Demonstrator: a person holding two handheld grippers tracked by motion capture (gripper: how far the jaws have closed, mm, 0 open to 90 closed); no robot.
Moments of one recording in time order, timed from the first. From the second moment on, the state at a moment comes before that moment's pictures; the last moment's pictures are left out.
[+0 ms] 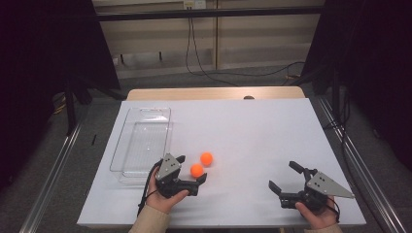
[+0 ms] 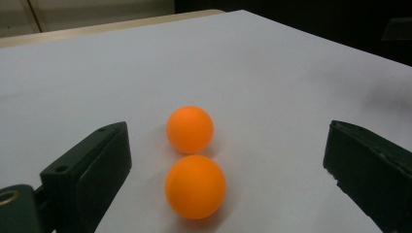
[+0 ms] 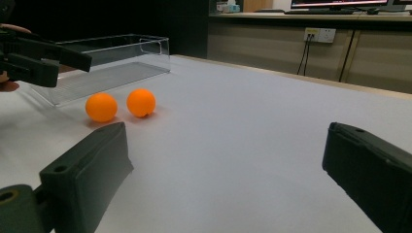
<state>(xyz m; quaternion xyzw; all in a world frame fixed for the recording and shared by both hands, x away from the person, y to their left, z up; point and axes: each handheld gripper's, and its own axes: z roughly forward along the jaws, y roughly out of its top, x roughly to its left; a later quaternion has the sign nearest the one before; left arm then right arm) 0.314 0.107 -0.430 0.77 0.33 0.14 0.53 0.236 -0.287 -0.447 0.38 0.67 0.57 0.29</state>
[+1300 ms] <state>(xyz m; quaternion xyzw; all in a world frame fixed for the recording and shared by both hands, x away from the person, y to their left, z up) 0.323 0.093 -0.437 0.79 0.36 0.13 0.48 0.237 -0.287 -0.447 0.38 0.67 0.57 0.29</state>
